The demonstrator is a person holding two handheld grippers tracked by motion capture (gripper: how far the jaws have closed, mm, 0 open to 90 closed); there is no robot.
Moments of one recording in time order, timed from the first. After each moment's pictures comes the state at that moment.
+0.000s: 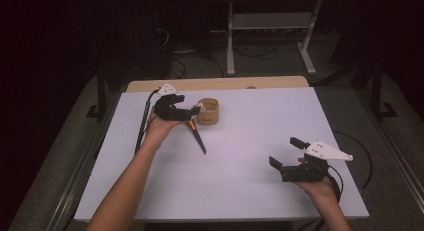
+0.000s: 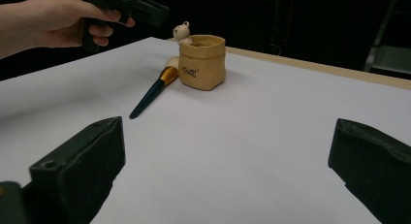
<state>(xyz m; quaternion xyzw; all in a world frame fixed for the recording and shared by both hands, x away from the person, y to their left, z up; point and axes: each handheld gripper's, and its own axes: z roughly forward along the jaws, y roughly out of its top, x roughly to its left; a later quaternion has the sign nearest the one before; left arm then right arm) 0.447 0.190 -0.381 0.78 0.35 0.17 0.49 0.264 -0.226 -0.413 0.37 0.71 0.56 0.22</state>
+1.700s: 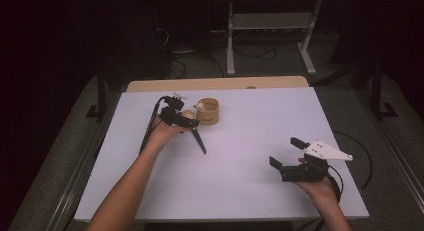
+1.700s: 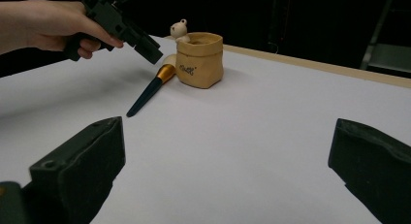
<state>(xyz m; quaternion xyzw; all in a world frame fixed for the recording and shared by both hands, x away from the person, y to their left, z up) 0.452 0.175 -0.406 0.83 0.45 0.11 0.31 0.264 -0.226 -0.413 0.37 0.71 0.56 0.22</state>
